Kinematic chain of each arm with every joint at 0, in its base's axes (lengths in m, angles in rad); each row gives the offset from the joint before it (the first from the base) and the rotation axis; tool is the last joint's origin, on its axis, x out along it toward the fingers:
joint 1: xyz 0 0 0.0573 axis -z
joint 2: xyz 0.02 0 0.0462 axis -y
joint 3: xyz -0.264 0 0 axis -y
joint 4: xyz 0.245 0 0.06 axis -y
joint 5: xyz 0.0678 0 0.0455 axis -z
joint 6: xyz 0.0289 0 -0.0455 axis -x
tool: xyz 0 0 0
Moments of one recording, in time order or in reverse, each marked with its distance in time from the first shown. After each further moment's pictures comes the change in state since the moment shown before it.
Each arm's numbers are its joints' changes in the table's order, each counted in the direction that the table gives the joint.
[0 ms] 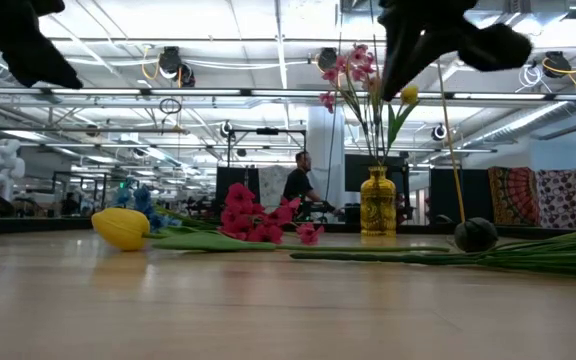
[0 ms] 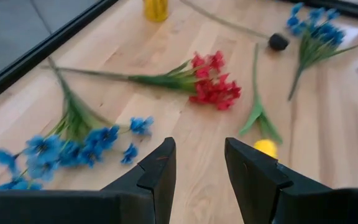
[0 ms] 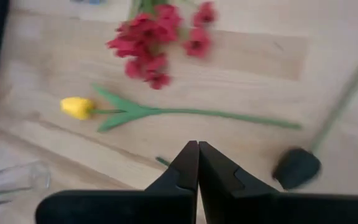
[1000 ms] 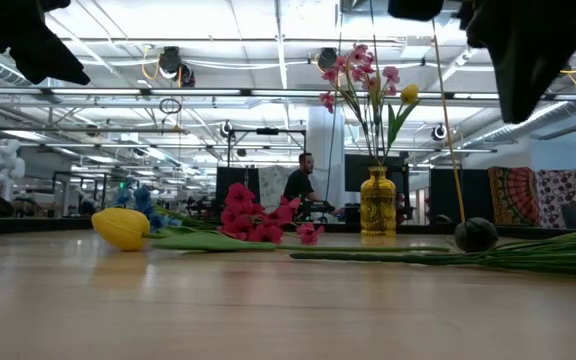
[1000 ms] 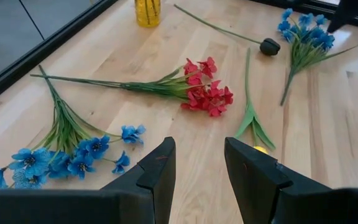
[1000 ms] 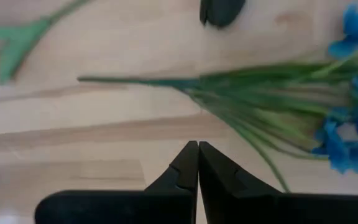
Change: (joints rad) left arm -0.066 -0.014 -0.003 0.078 0.052 -0.087; right arm -0.187 -0.109 0.007 -0.066 -0.256 -0.599
